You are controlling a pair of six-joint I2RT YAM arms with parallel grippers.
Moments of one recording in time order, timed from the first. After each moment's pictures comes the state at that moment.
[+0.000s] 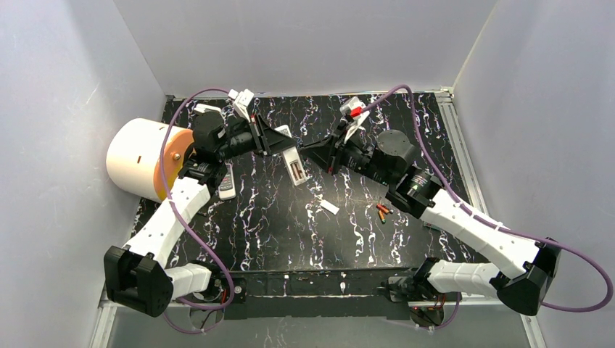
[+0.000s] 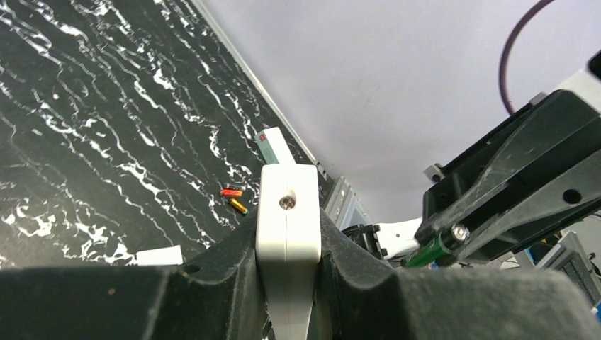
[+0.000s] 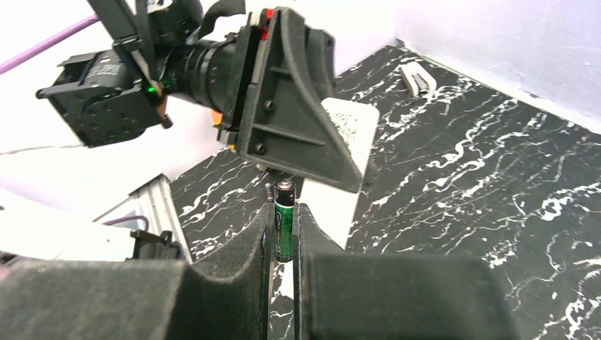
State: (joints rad) left arm -0.32 1.20 1.01 0.08 0.78 -0.75; right arm 0.90 1.14 1.12 0.05 -0.17 0.30
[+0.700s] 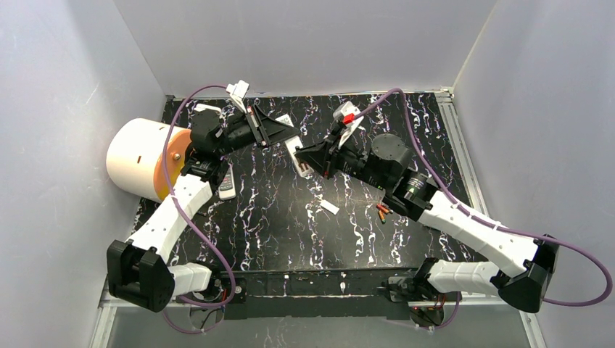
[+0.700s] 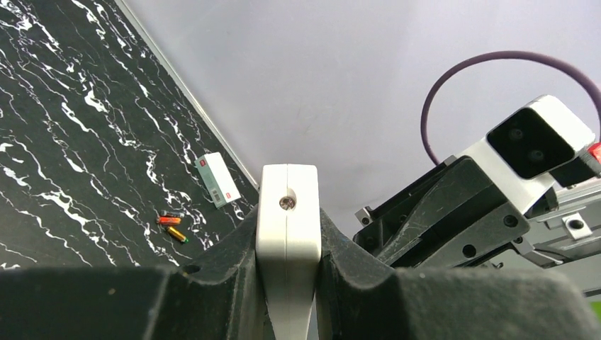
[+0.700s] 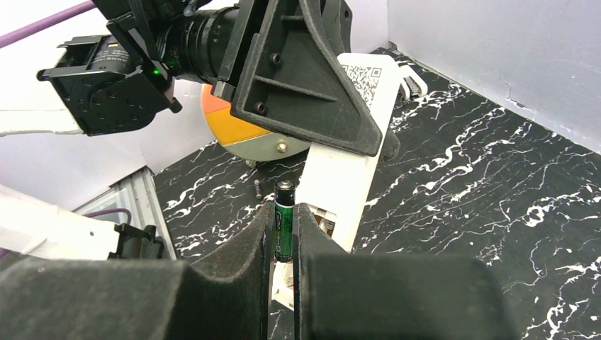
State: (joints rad) left arm -0.32 1.23 1.02 0.32 0.81 -1.02; right arm 0.96 1.14 1.13 0.05 -0.13 0.23
